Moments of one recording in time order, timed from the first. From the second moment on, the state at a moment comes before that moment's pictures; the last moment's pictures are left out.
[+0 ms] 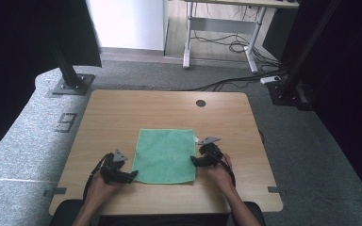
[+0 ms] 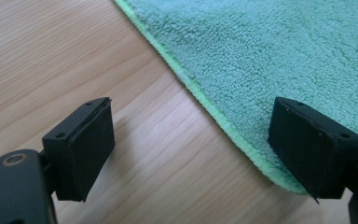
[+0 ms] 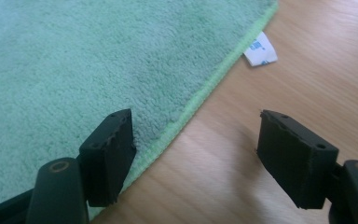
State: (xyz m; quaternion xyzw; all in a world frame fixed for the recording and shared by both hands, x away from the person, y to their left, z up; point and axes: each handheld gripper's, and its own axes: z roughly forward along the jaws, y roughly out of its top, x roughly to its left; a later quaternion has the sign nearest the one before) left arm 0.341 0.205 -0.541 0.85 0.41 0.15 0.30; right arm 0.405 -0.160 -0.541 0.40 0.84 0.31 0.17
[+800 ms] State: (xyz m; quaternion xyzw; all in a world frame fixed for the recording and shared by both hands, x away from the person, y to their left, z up) left arm 0.351 0.189 -0.539 0.84 0.41 0.17 0.31; right arm 0.419 -0.186 -0.543 0.43 0.82 0.33 0.17
